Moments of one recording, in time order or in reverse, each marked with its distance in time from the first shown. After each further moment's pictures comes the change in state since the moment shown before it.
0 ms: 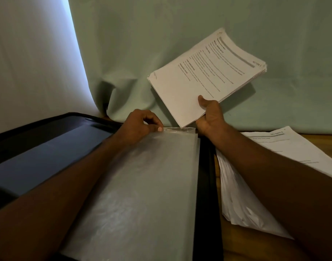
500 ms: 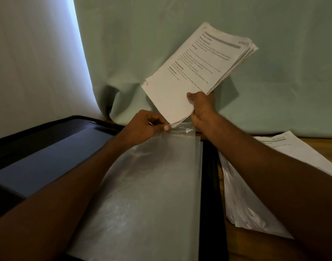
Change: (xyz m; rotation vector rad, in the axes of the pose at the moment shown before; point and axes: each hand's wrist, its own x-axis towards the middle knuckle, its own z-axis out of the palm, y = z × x) left_hand 0.001 0.013 -0.004 -0.108 -0.065 0.026; right_hand -0.018 -0.007 0.047 -0.201 -0.049 -0.194
